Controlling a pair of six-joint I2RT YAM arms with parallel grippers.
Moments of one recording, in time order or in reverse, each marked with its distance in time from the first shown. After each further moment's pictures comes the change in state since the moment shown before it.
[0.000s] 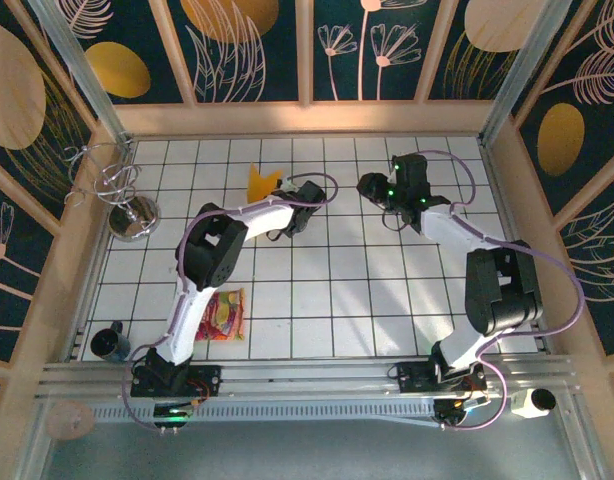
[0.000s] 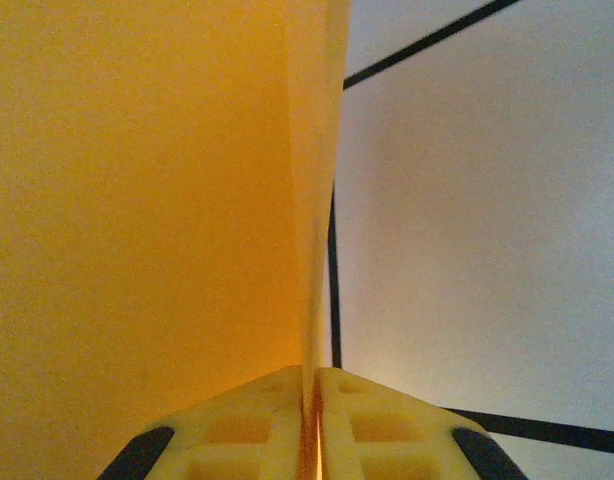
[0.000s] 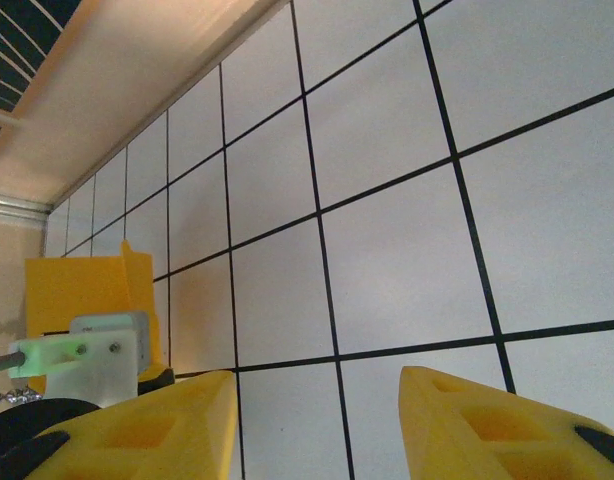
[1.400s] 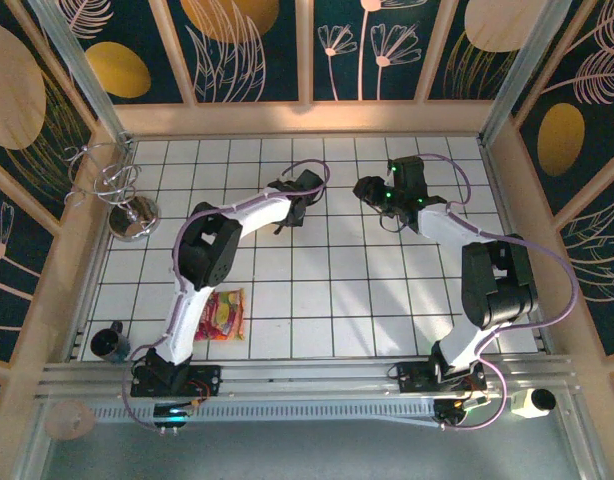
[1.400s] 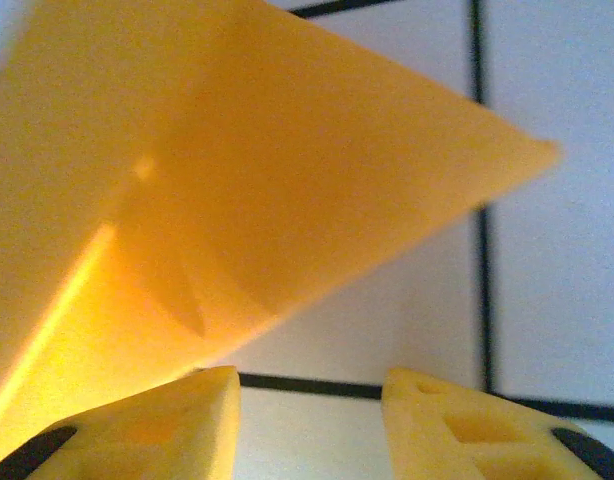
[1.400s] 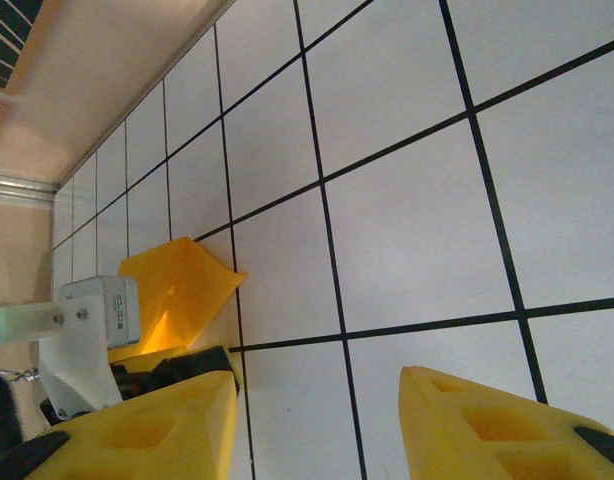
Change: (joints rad) left arm 0.015 -0.032 0.061 -0.025 0.430 -0.237; right arm -0.001 0.040 0.000 0.008 -0.060 0.030
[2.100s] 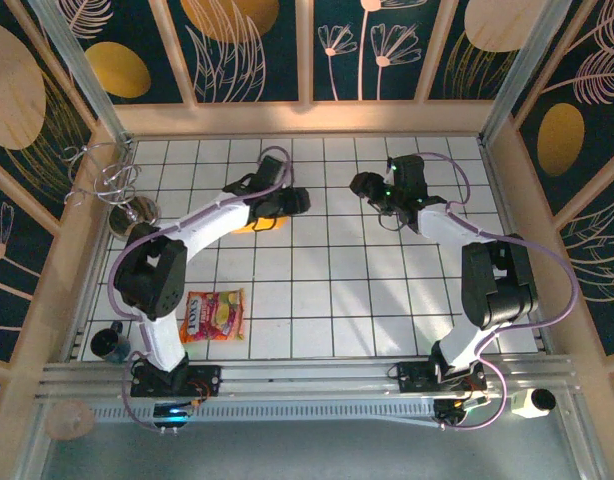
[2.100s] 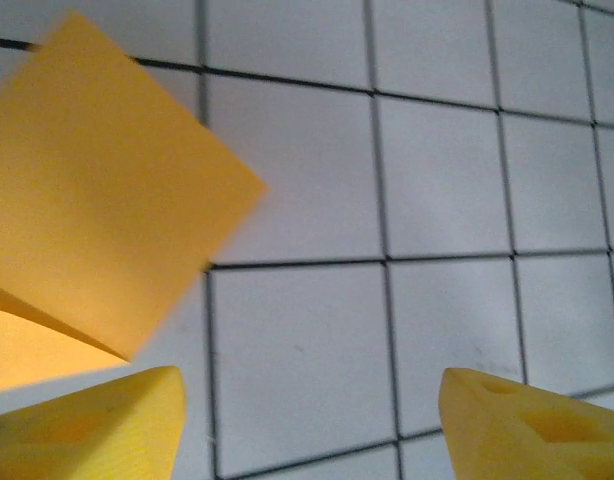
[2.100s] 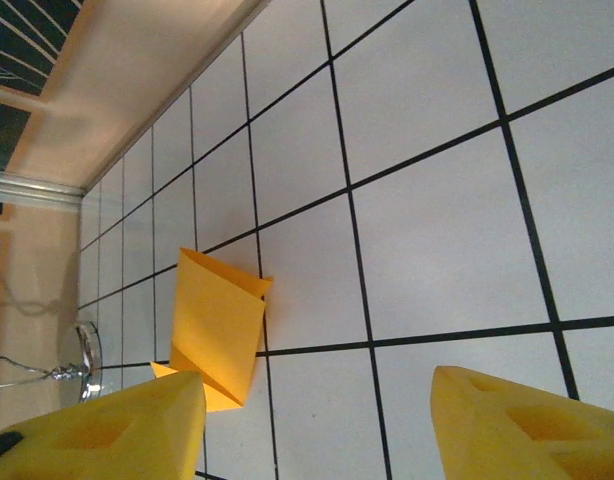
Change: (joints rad) left arm 0.098 -0.414 -0.341 0.304 0.494 -0.138; right arm 0.003 0.000 0.000 0.045 -0.026 0.024
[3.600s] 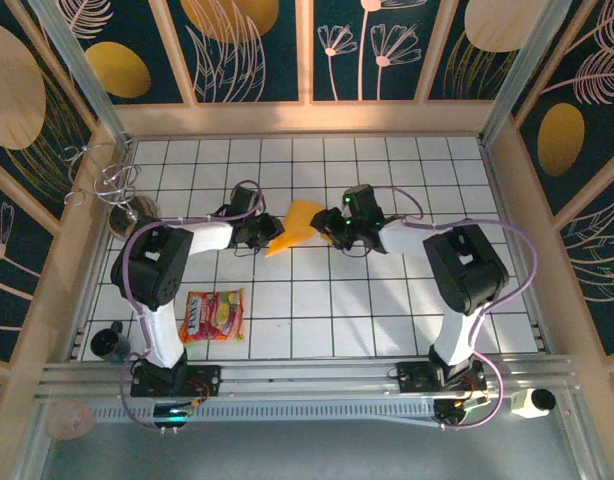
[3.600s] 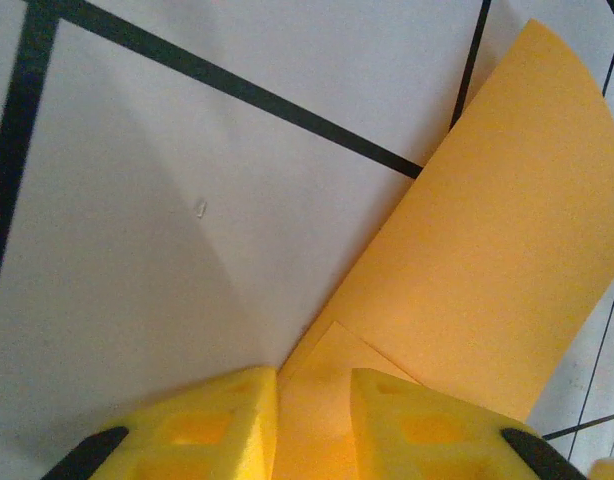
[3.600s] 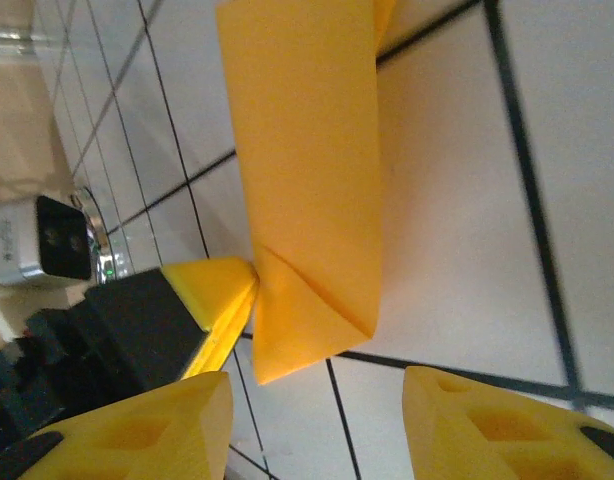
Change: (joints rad) left arm 0.124 0.046 -0.365 0.364 0.270 -0.277; right arm 0.256 0.172 -0.079 0.121 -0.103 0.309
